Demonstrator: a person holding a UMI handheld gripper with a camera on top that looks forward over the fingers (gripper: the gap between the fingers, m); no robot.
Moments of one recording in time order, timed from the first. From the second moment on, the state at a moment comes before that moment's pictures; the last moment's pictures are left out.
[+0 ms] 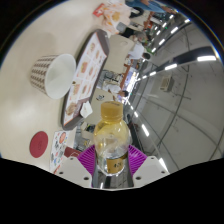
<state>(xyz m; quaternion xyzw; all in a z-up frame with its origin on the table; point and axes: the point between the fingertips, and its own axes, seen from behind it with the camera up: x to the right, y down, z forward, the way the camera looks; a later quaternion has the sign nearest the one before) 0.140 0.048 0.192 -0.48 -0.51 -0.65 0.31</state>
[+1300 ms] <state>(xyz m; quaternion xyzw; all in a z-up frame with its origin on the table) 0.190 0.024 0.058 -0.87 -0.03 0.01 0.50</state>
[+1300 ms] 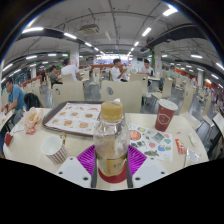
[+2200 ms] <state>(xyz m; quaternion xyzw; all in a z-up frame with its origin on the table) 0.142 -0.167 0.119 -0.91 0.02 -0.04 0.42</state>
